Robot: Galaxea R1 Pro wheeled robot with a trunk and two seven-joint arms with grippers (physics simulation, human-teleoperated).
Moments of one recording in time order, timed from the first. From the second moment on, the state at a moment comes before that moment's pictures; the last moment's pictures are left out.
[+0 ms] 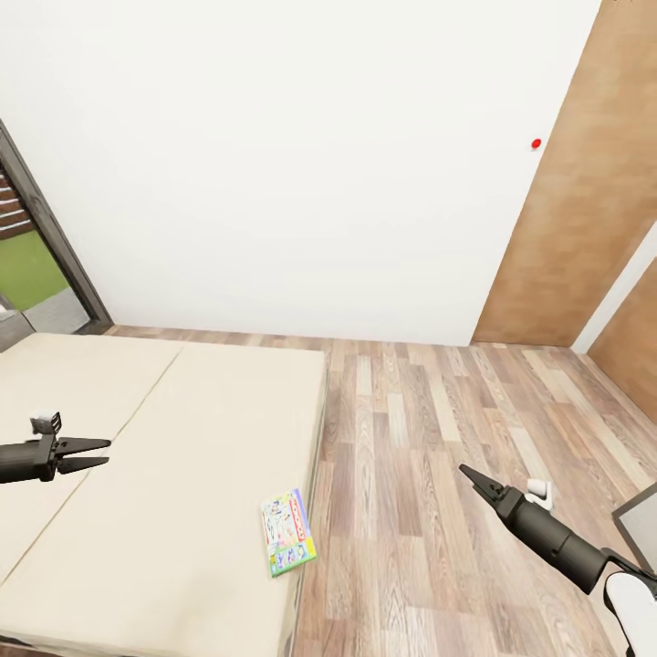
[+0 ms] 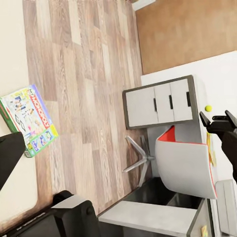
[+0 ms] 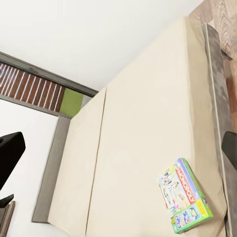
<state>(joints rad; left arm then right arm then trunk) -0.87 0.79 -0.24 -0.50 0.38 0.82 -1.57 -0.11 -0.17 -0.33 -1.55 -0.90 0.77 0.48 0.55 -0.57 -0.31</state>
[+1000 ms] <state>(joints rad) -0.87 0.79 -0.24 -0.50 0.38 0.82 -1.57 -0.11 -0.17 -0.33 -1.55 -0.90 0.76 0.48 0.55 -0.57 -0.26</state>
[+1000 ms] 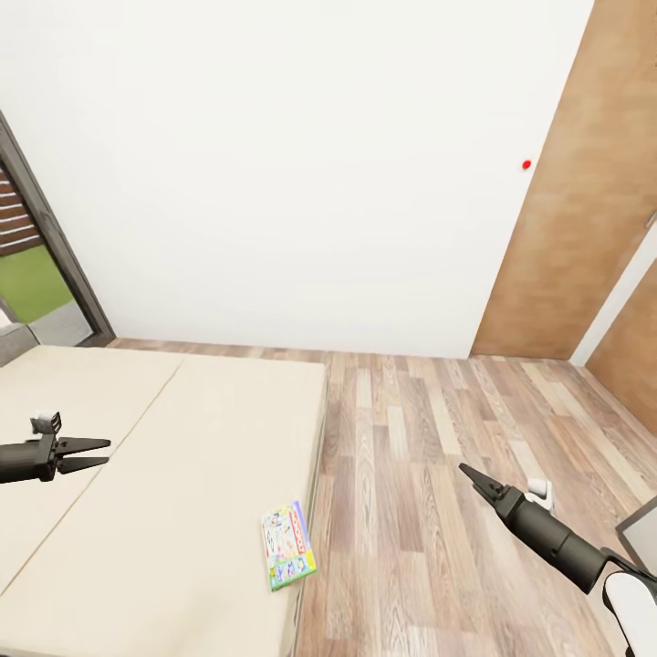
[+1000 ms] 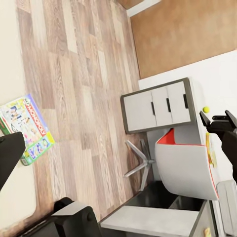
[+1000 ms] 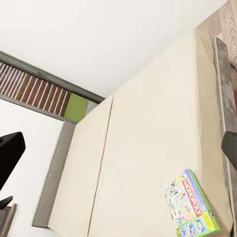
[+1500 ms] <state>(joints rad) -0.86 0.79 -0.24 -0.50 0.38 0.82 -1.57 -0.11 -0.17 -0.32 -1.55 -0.90 0.76 0.48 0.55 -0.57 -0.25</state>
